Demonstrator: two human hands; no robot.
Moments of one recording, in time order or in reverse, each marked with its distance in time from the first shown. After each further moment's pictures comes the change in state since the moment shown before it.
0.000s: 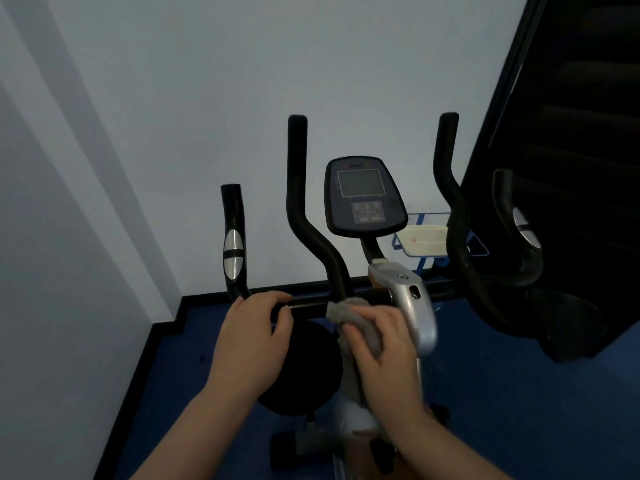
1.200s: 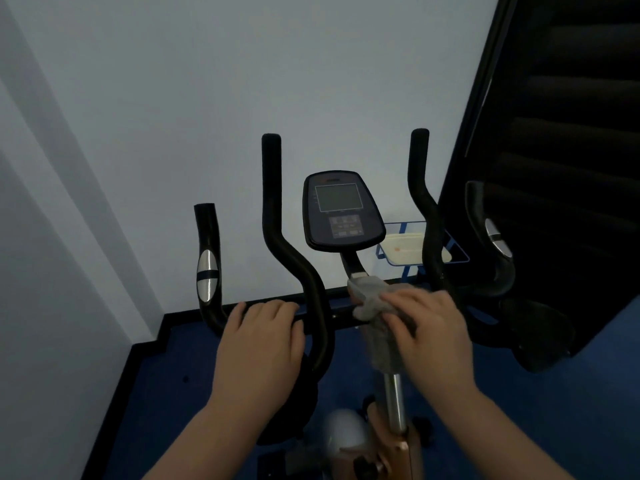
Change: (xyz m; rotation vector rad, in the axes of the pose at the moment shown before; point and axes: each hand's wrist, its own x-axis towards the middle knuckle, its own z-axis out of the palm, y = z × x) left_hand 0.002 0.036 0.009 0.474 -0.080 0.276; right_hand 0.045 0.000 -0.074 -0.599 0.057 -0.108
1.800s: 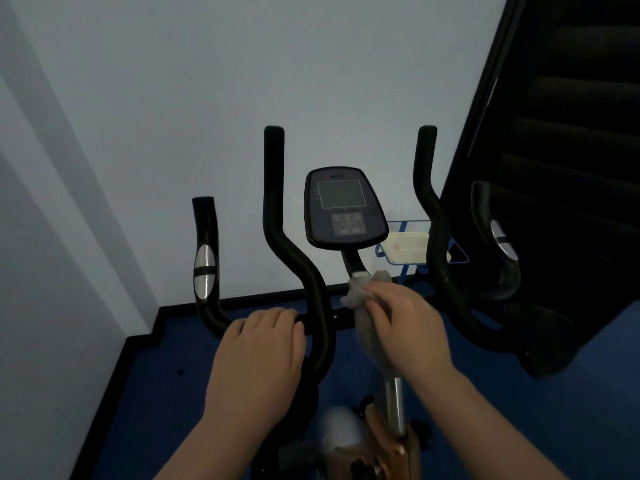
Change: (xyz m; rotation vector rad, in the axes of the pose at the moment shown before) left_hand -0.004 -0.001 0.002 0.182 -0.015 0.177; right_hand 0.025 0.001 0.031 0.101 -0.045 -0.084
